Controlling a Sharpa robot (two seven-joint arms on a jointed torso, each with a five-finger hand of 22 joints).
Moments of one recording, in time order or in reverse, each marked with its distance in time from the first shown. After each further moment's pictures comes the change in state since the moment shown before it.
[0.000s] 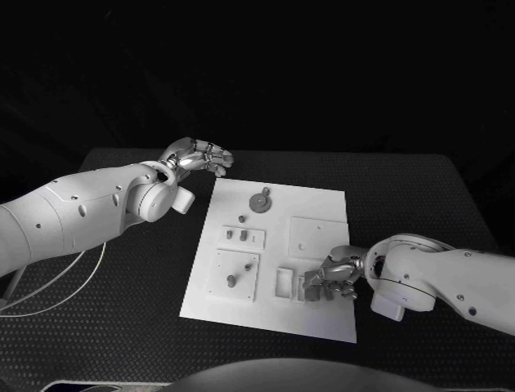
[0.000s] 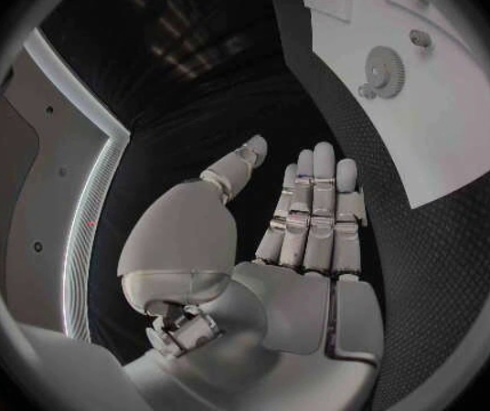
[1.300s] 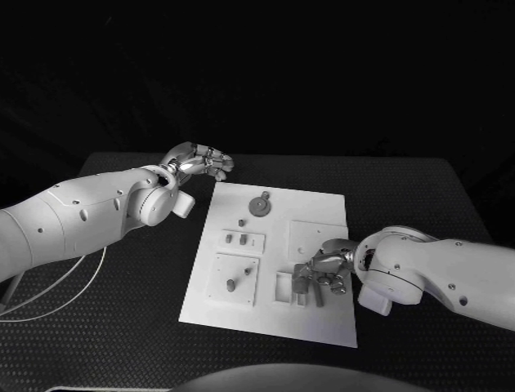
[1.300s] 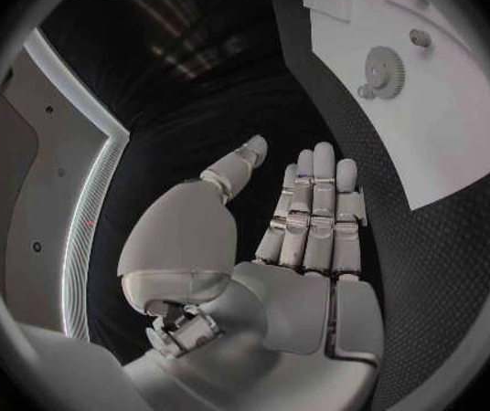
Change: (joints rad) left arm 0.000 0.008 0.000 -0.007 0.000 0.002 -0.002; left_hand -0.003 0.000 -0.002 0.002 -0.002 0.000 0.000 0.000 0.000 0.000 0.000 0.000 -0.001 0.000 0.000 -0.004 0.005 0.000 0.000 0.000 -0.002 0.003; right arm 0.043 0.047 0.006 0.010 0.088 -0.055 -0.054; right_hand -0.012 0.012 0.001 -0.023 0.000 0.017 -0.007 0.002 0.004 0.011 -0.010 -0.012 0.017 0.003 -0.004 -0.004 0.010 0.000 0.000 0.000 0.008 0.000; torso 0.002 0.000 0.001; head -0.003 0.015
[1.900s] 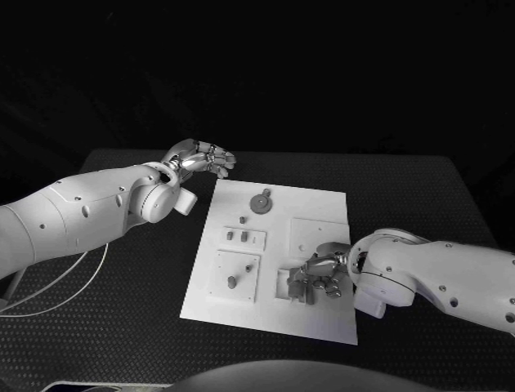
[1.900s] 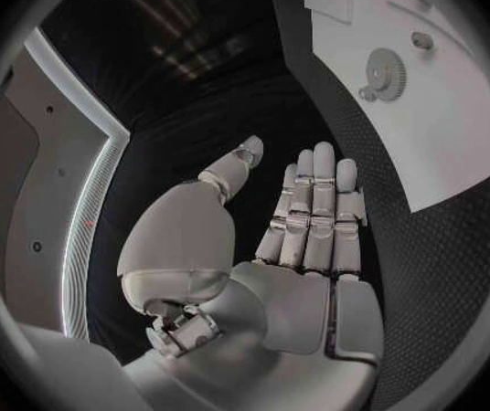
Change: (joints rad) left arm 0.000 -0.001 0.000 0.004 0.000 0.001 0.000; left_hand -0.014 -0.008 -0.011 0.005 -0.008 -0.002 0.002 0.000 -0.001 0.000 0.000 0.000 -0.001 0.003 0.004 -0.004 0.005 0.000 0.000 0.000 -0.002 0.002; right arm -0.014 0.032 -0.006 -0.005 0.002 0.007 -0.018; right_hand -0.013 -0.003 -0.003 -0.003 0.000 0.002 0.001 0.000 0.000 0.003 0.003 -0.001 0.006 0.003 -0.003 -0.003 0.002 0.001 0.000 0.000 0.000 0.000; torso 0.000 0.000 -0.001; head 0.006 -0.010
